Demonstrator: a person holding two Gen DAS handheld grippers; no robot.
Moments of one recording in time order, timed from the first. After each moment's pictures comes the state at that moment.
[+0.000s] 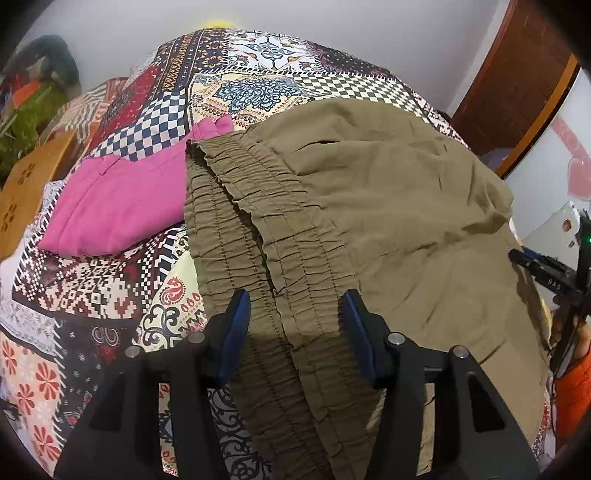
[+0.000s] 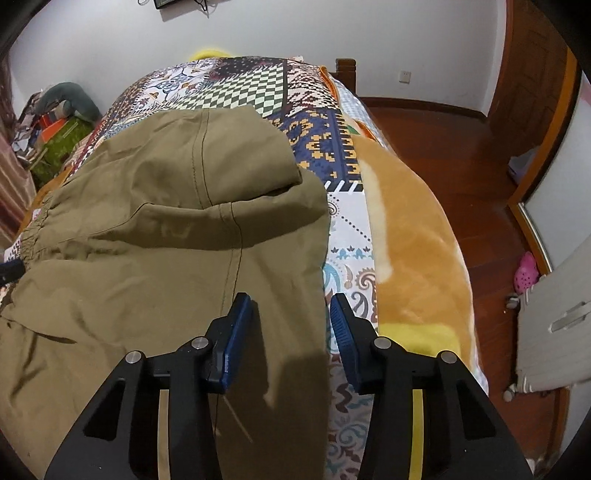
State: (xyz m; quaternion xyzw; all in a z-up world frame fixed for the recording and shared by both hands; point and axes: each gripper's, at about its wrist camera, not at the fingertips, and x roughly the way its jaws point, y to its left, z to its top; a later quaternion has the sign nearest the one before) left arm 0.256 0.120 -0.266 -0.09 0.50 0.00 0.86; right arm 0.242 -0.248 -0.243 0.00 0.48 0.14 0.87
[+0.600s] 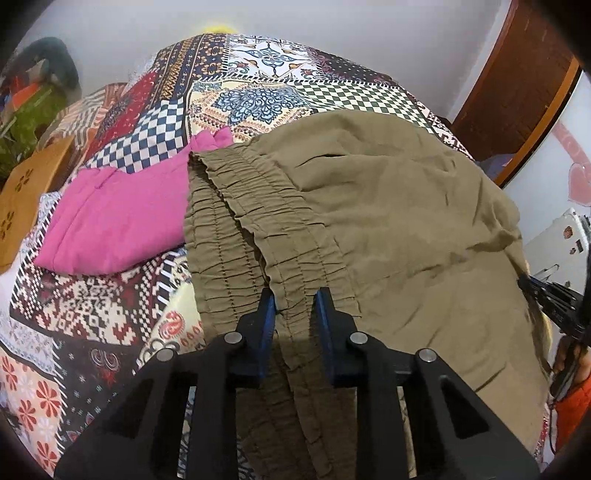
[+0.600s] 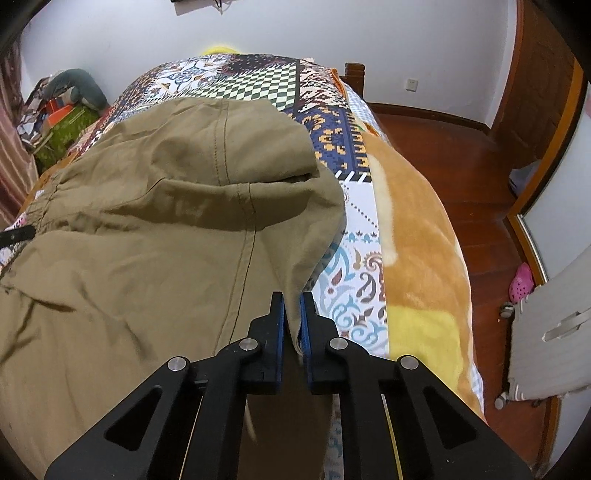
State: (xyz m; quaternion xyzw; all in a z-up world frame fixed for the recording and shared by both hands) left arm 0.277 0.125 -0.266 -0.08 0.50 0.00 0.87; right arm 0.228 -0.243 -0.241 -0.02 0.48 0.15 0.86
